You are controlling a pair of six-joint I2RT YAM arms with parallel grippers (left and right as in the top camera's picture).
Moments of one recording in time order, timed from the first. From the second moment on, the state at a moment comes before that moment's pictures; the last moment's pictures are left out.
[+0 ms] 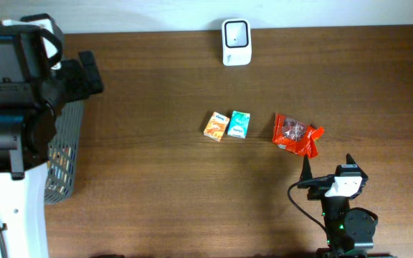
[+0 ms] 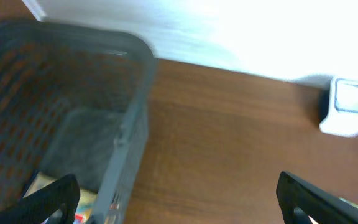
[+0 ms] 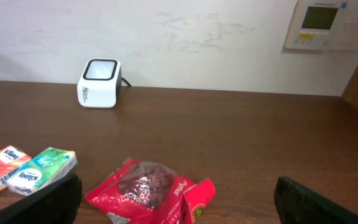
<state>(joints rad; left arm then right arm) 0.00 1.41 1.94 -1.19 -0.20 -0.17 -0.02 0.01 0.01 -0.08 0.01 -0.05</state>
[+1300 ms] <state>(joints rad) 0.51 2.15 1.91 -1.38 -0.32 -0.74 -0.02 0.01 0.01 -0.08 0.01 -0.05</state>
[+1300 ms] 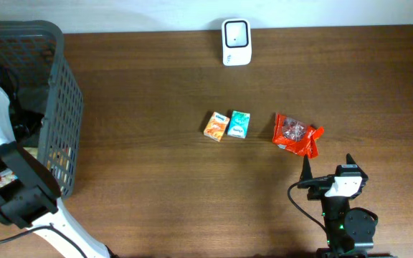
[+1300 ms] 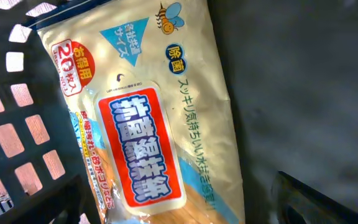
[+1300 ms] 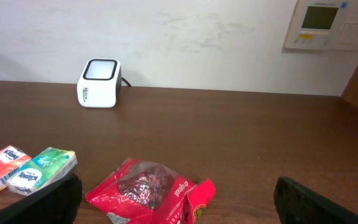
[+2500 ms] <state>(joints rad) 0.54 2.21 2.09 -1.49 -0.26 -0.75 -0.02 0.01 0.01 -0.08 0.01 -0.05</state>
